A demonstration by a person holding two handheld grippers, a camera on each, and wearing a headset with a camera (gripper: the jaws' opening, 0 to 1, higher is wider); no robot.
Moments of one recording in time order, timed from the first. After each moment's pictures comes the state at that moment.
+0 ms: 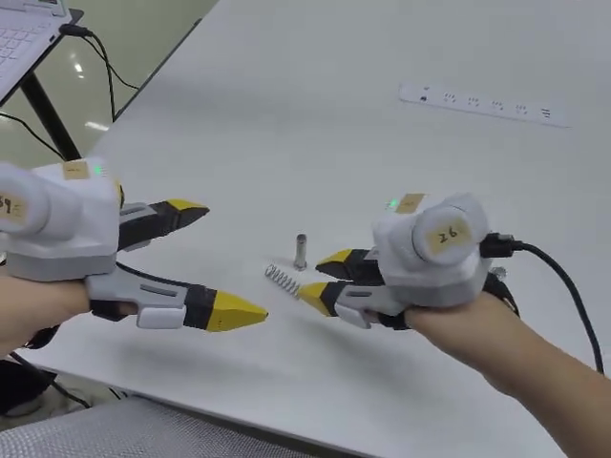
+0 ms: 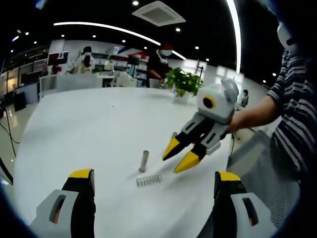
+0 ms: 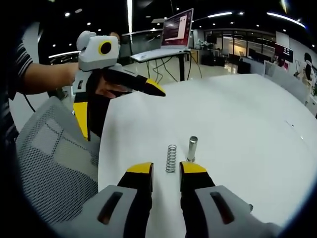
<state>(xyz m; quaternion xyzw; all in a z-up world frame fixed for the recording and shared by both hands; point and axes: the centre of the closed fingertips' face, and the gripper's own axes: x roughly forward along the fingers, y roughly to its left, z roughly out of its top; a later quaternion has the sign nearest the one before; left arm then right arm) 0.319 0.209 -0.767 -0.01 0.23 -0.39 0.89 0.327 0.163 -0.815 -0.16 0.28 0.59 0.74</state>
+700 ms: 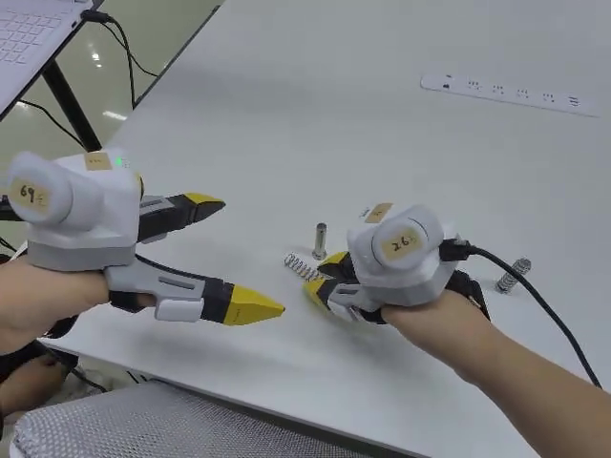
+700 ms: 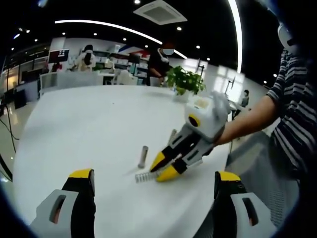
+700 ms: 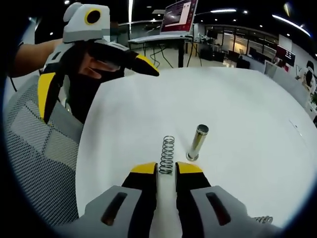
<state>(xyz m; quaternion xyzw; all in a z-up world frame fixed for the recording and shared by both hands) 0.314 0.211 -0.771 -0.01 0.24 -0.38 0.89 0.335 0.176 -0.859 -0.21 0.28 0.57 0.74</state>
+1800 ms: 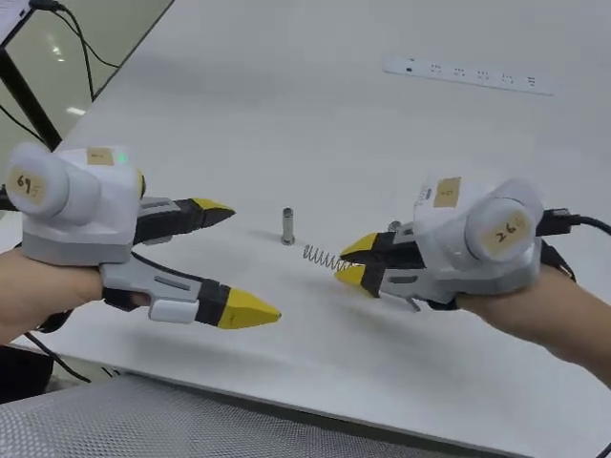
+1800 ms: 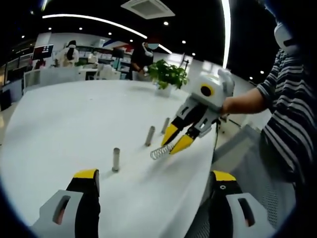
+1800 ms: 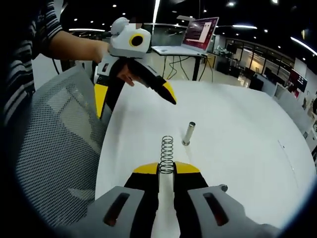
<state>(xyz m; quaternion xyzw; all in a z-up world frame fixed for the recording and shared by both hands) 0.303 0.167 -0.777 -0.01 0.26 -0.46 0.85 0.316 0.104 -0.801 -0.26 0.22 0.63 0.69</state>
